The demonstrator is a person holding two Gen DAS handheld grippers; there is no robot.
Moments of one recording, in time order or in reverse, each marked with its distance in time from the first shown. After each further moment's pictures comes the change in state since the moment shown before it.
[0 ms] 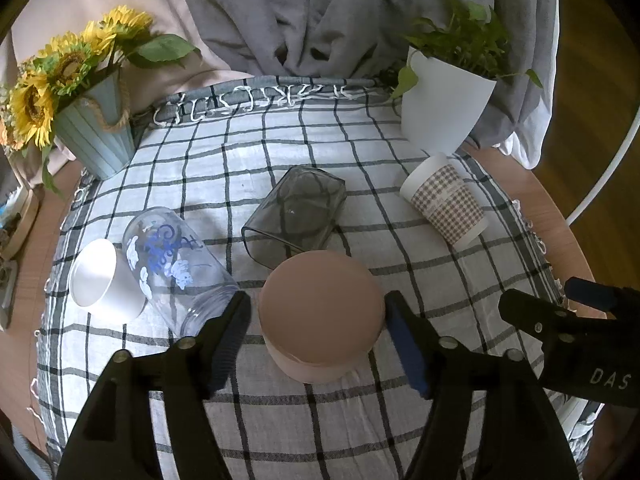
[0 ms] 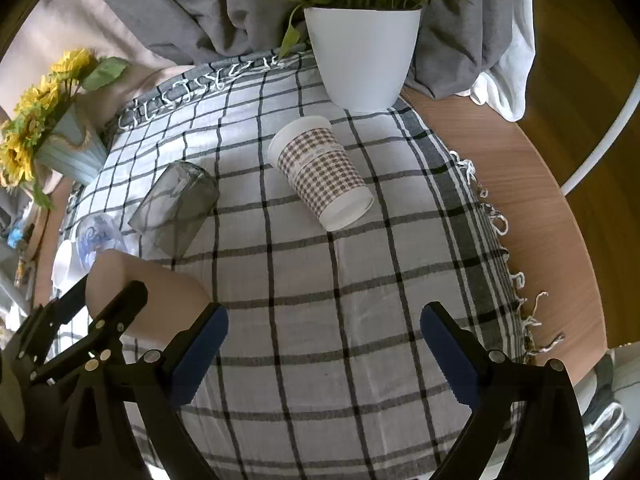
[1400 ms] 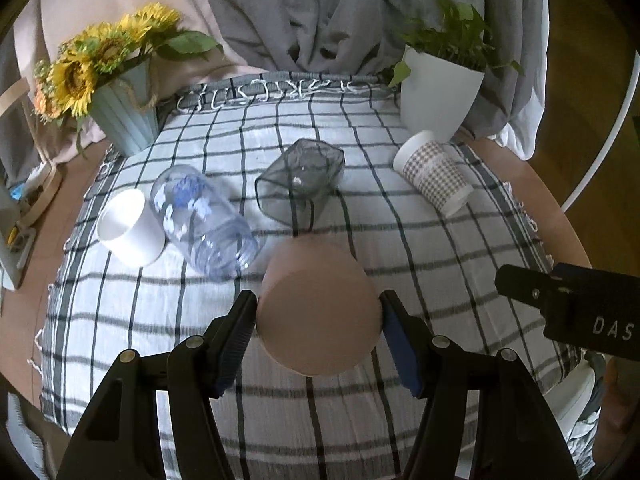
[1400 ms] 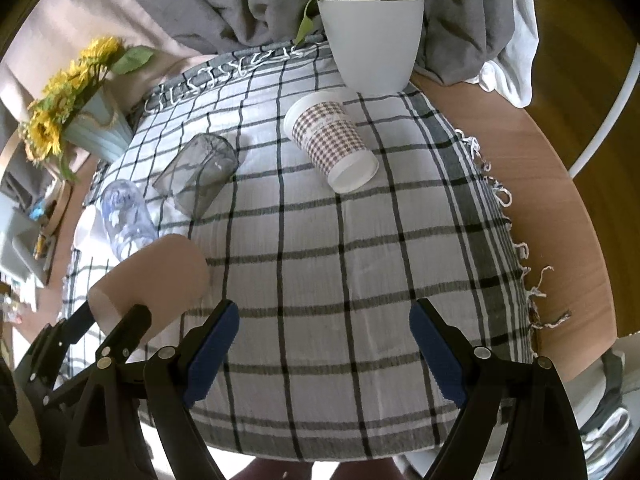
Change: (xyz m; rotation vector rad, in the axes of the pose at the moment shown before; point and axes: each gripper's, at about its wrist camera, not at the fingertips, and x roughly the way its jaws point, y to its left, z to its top) left arm -0.035 -0.013 -0.044 -0.036 -0.015 0.047; right arm -0.014 -0.014 -0.031 -0.038 0.010 0.084
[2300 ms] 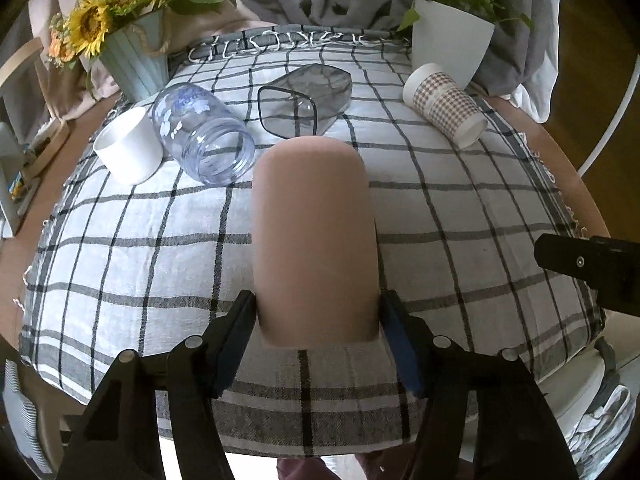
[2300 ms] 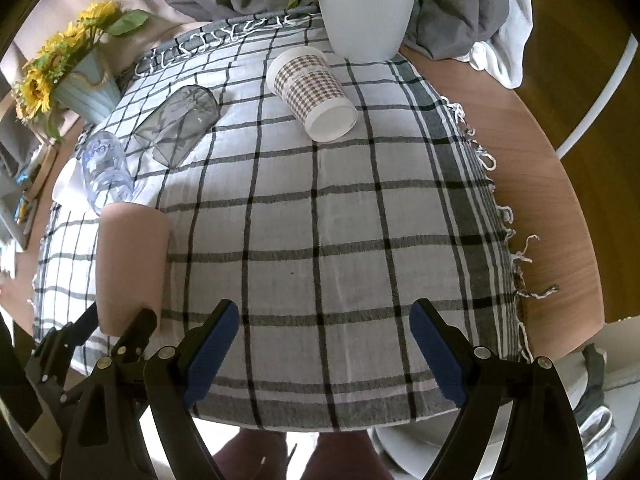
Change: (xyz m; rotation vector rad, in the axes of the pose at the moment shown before) left arm 0.019 -0.013 -0.068 -0.042 0.085 0.054; right arm 0.008 -0.010 -0.034 -0.068 0.064 -0.067
